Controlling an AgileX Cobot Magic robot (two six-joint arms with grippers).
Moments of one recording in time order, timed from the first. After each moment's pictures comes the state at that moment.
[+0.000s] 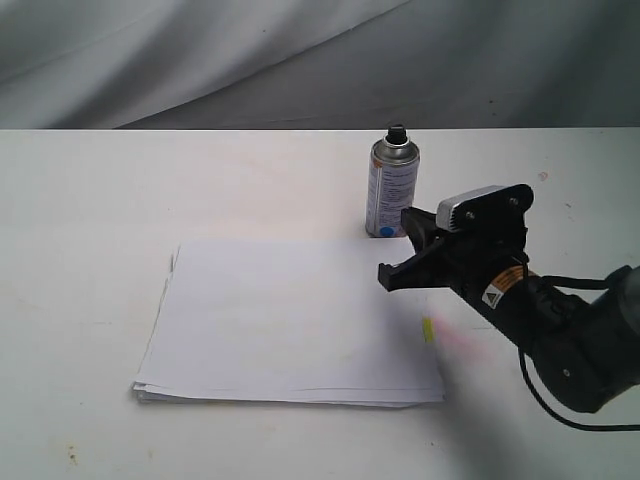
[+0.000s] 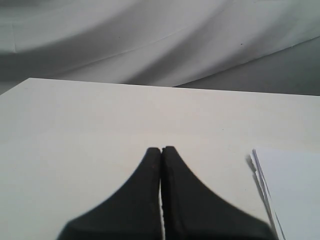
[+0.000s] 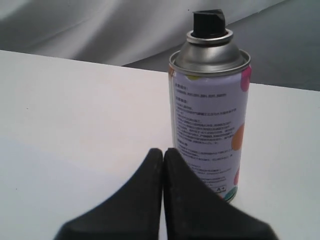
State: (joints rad) left arm 0.09 0.05 0.00 -0.09 0.21 0.06; right arm 0.42 2.01 -0.58 -0.05 -1.14 0.08
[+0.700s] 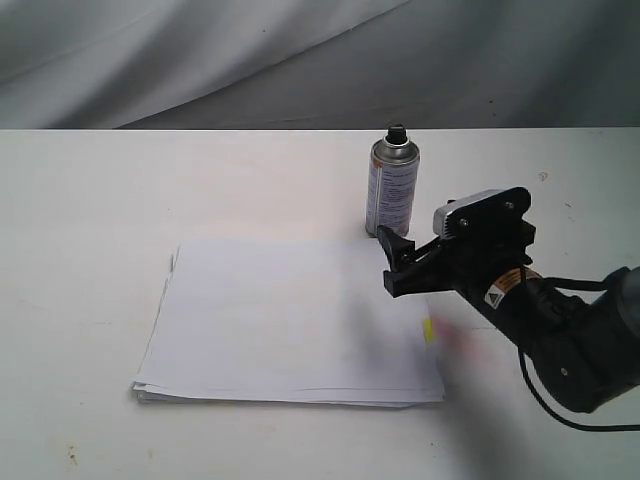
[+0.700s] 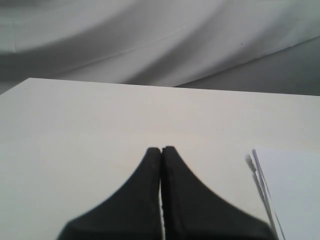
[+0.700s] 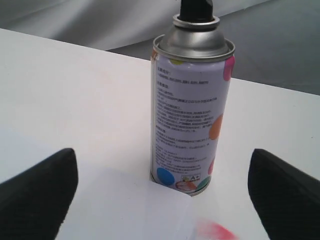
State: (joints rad) left arm 0.09 0.05 0.00 -0.09 0.21 0.06; right arm 0.42 2.02 -0.58 0.00 -1.12 -0.03
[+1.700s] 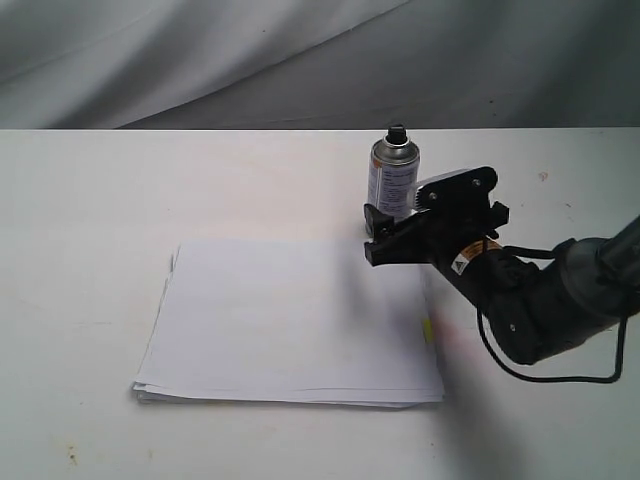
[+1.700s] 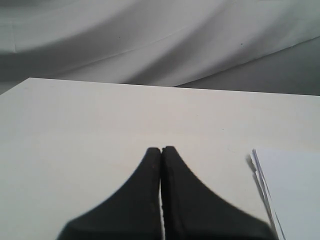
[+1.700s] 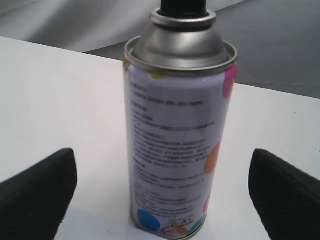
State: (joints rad) left arm 0.09 0.05 0.00 -0.09 0.21 0.06; right arm 0.42 2.14 -0.79 0.07 -1.03 -0.06
